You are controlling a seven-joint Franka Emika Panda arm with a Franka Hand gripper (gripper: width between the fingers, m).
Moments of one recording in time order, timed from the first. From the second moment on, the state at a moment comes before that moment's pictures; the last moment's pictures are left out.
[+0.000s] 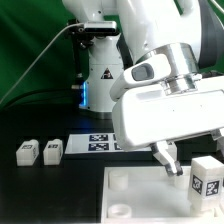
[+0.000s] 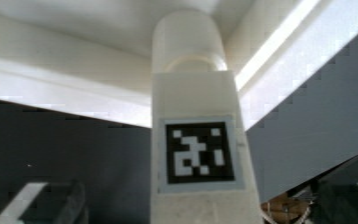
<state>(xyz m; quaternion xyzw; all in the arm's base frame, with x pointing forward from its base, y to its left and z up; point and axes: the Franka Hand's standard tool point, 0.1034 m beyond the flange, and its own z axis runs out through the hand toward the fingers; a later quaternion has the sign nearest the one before) 0.611 0.107 0.084 -0.93 -0.18 -0.30 0.06</state>
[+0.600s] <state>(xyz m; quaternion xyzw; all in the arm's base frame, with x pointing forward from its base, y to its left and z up) 0.615 0.114 0.098 -0.94 -0.19 -0.26 0.07</state>
